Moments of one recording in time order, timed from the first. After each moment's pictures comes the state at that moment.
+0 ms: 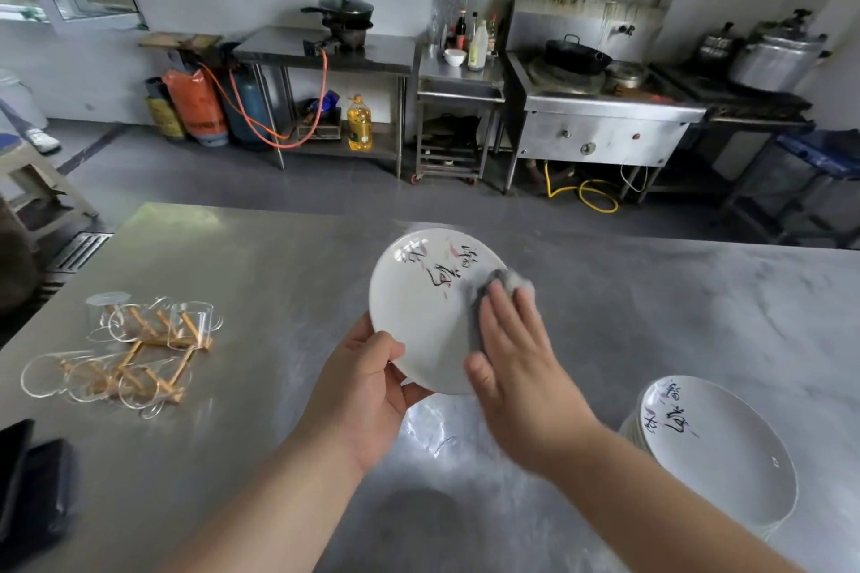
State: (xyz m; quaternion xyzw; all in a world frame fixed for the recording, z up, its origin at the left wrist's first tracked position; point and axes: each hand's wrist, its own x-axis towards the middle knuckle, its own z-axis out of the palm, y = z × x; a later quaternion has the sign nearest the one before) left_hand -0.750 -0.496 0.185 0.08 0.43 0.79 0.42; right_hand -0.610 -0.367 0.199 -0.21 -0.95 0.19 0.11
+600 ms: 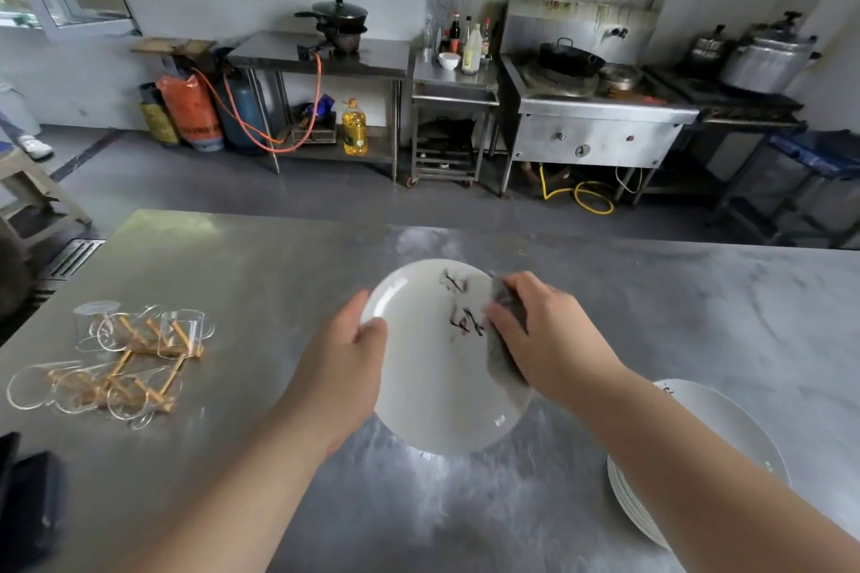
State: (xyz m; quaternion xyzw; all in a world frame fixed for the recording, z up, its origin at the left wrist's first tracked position) left_hand -0.766 -0.506 0.216 0.27 0.73 0.57 0.26; right_hand -0.620 -0.310 0.226 -0.29 -0.91 0.24 0.17
